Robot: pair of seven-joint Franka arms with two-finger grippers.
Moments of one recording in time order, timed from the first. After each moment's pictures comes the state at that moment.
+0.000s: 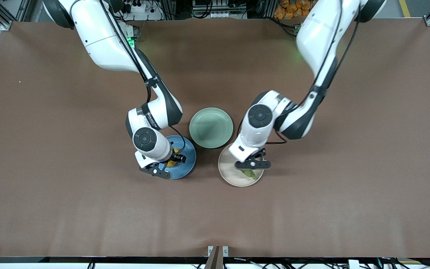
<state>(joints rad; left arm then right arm) -0.49 0.67 -0.11 -1.48 0.15 2.25 -0.68 0.56 0.77 -0.10 -1.50 0.16 2.23 0.68</state>
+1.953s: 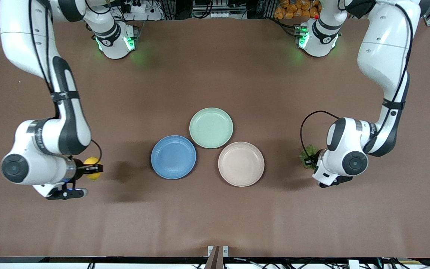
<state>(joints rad) -0.11 0.74 -0.12 -1.55 0.08 1.99 -0.51 0.15 0.71 -0.17 -1.35 0.13 1.86 -0.13</state>
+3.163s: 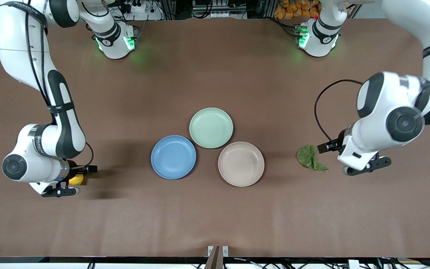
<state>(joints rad) -0.12 0.39 -0.13 -1.47 0.09 1.71 -0.50 0.07 0.70 -0.14 -1.53 0.11 2.06 -0.15</state>
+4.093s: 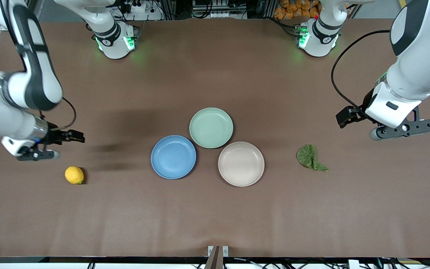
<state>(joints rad) -0.11 0.18 -0.16 -1.46 0.09 1.62 -0.38 -0.01 0.19 -0.06 -1.92 0.09 2.06 -0.17</state>
